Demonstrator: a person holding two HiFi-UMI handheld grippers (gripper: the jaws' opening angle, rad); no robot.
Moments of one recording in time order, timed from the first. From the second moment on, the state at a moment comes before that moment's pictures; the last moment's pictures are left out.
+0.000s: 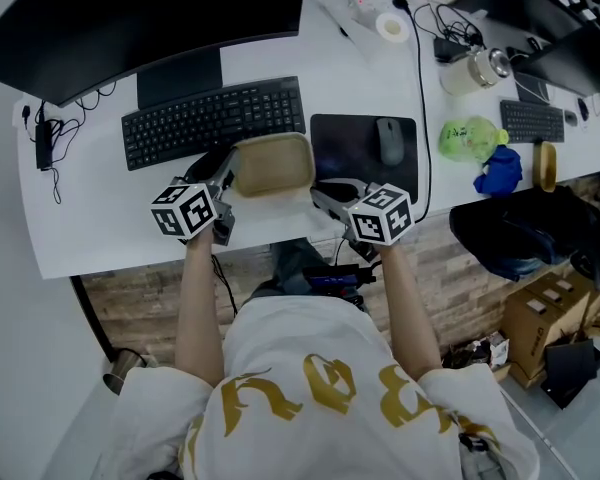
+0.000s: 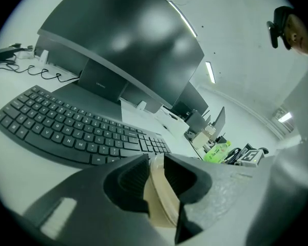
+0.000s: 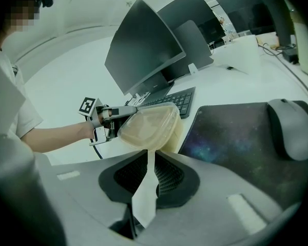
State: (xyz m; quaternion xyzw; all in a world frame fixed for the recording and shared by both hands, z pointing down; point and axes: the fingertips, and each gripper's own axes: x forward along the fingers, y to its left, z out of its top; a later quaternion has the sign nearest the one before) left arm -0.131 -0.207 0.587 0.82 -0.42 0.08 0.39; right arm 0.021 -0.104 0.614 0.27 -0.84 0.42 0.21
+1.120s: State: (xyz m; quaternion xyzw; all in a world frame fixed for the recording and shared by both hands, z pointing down) left arm -0.126 -0.197 0.557 0.83 -0.42 0.06 0.37; right arm 0.025 -0.102 0.586 0.29 -0.85 0.39 0.19
